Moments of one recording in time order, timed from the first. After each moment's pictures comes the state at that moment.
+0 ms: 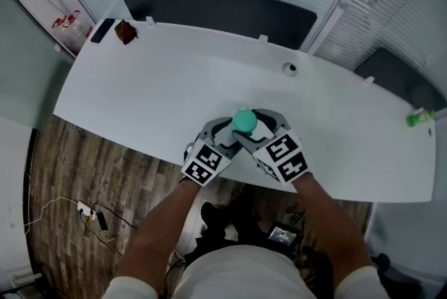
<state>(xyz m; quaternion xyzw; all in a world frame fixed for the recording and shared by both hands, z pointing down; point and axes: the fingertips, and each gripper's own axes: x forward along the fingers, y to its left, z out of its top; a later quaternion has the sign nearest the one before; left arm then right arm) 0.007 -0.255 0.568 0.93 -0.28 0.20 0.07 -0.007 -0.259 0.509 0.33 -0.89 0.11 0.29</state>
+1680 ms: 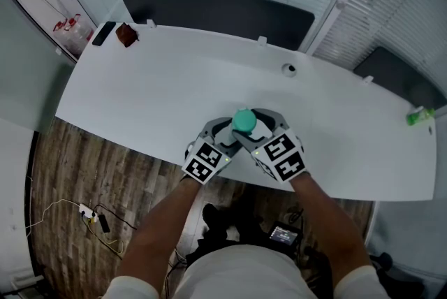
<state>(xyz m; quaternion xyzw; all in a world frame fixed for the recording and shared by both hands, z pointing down) 0.007 -0.254 0.569 0.93 -0.28 0.20 0.08 -0.008 -0.260 0.505 0.34 -0.89 0.10 0.29</state>
